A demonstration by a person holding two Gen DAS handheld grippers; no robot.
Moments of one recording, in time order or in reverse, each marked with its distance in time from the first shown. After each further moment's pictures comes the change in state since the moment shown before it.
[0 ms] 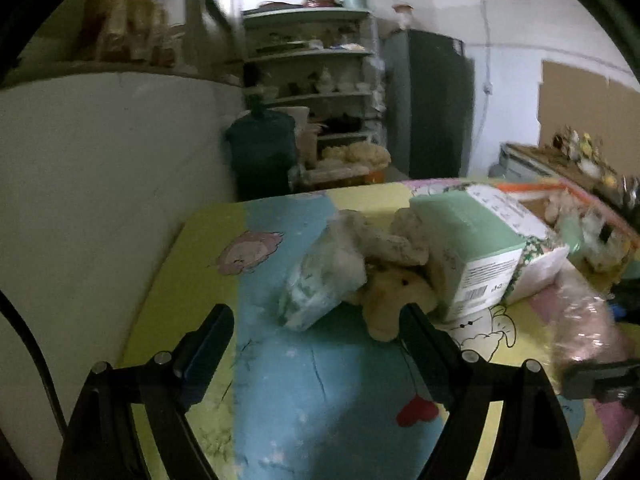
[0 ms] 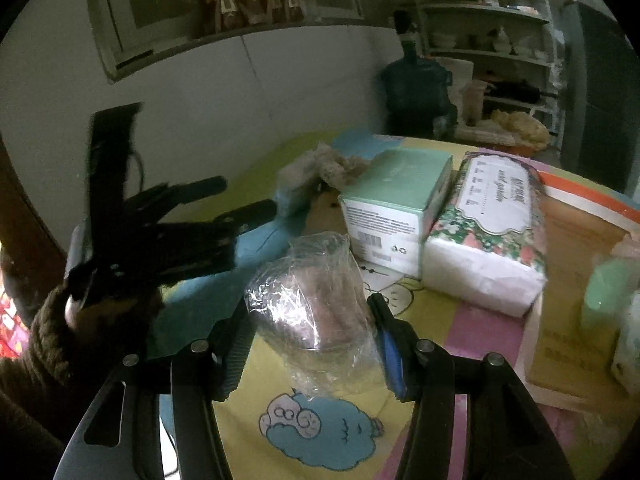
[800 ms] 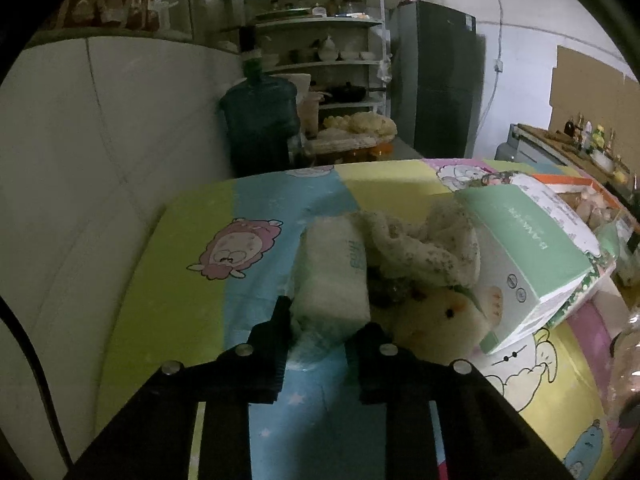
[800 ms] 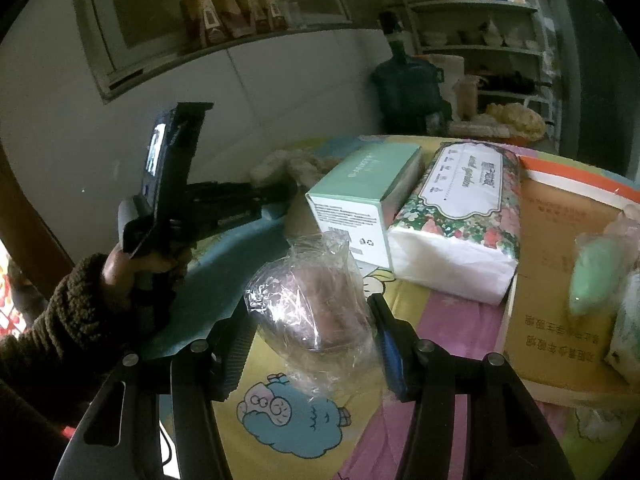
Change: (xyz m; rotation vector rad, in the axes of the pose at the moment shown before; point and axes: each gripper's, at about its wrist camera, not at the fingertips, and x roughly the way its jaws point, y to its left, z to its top) left arm 0.052 0.016 0.018 -0.047 0.111 -0.003; right arm -0.004 -0.015 -0.003 0.051 -0.021 0.027
